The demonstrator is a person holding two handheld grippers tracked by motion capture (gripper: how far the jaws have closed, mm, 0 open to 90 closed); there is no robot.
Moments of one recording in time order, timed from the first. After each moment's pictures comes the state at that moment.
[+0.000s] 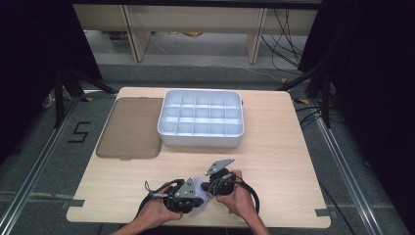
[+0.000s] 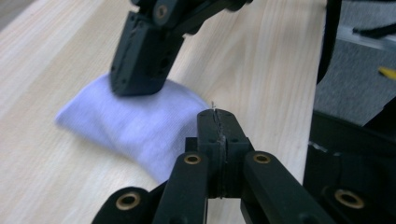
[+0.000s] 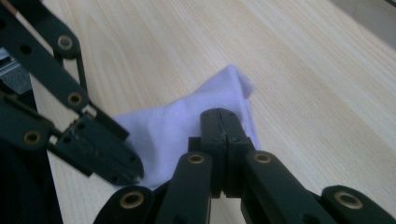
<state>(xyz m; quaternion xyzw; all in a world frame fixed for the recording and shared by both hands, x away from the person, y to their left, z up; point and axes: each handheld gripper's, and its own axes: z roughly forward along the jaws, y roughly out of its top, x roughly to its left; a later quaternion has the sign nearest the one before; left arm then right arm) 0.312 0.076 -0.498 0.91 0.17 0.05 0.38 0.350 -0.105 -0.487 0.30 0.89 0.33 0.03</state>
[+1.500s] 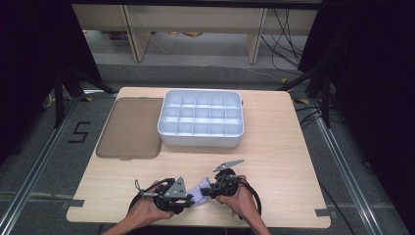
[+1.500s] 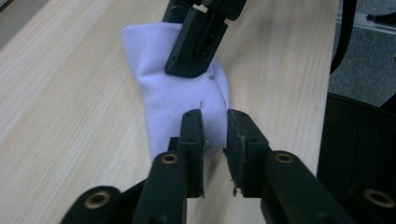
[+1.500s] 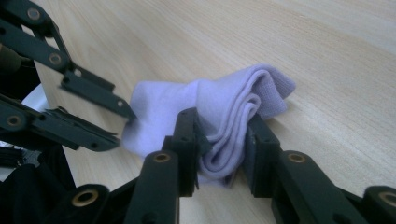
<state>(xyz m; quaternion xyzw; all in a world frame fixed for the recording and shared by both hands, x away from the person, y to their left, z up) 0.314 0.108 -0.494 0.91 0.16 0.06 0.37 0.356 -0.120 -0.508 0.38 0.84 0.37 -0.06</state>
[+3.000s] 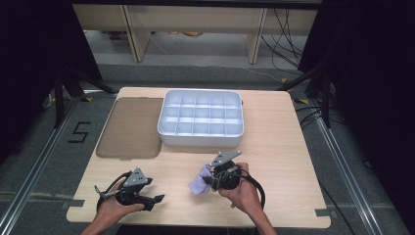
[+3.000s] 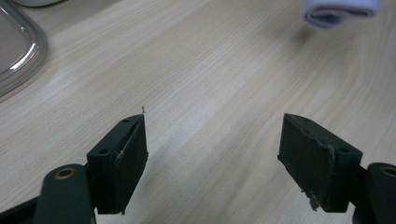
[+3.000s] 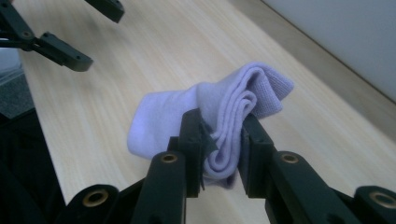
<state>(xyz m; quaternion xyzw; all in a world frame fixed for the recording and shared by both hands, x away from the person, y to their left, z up) 0.323 0.200 -0.506 0.85 0.34 0.11 0.39 0.355 -0.114 -0.449 0.30 0.88 0.35 0.08</state>
